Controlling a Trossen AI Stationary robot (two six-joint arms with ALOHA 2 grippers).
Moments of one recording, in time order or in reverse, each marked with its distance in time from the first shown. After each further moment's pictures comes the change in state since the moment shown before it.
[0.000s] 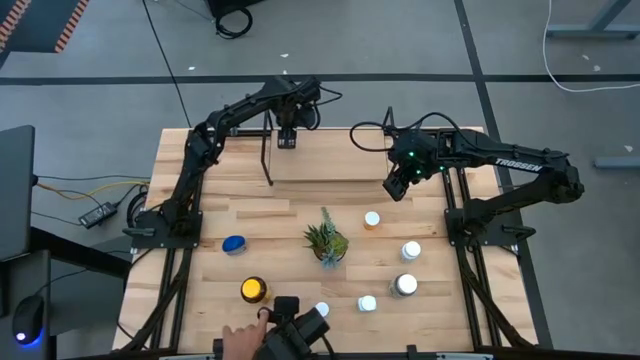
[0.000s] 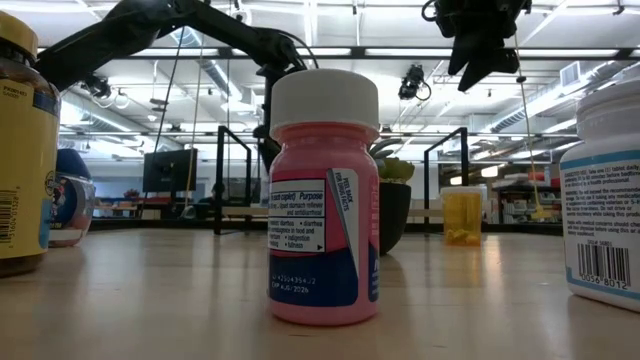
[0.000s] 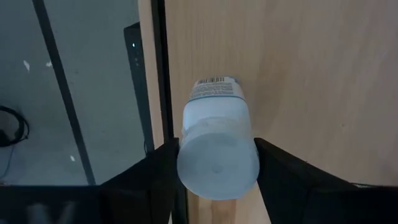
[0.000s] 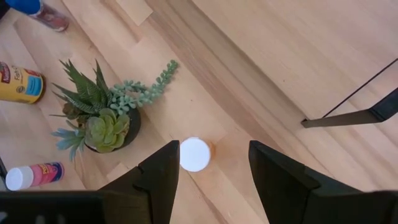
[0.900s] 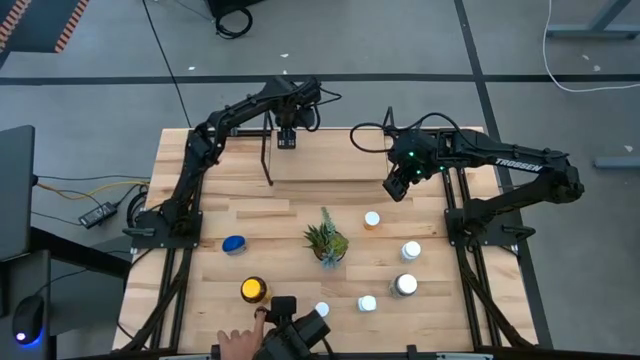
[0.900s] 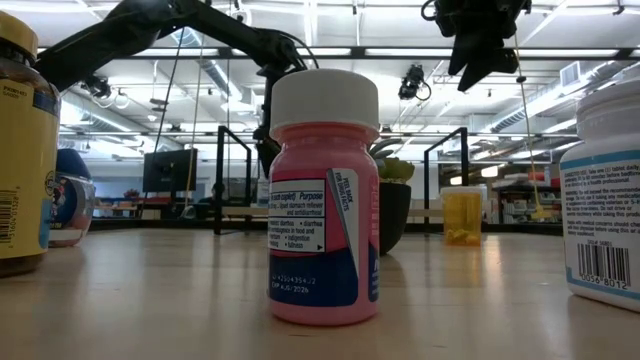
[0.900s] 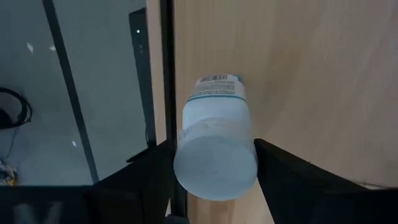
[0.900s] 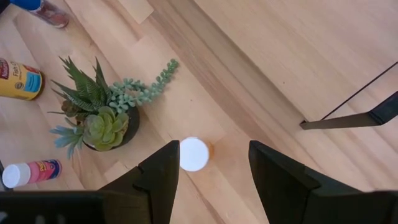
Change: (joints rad) left arm -0.010 0.002 0.003 -0.013 -0.052 -0.057; right arm 0.000 0.000 0.000 0.000 0.000 -0.024
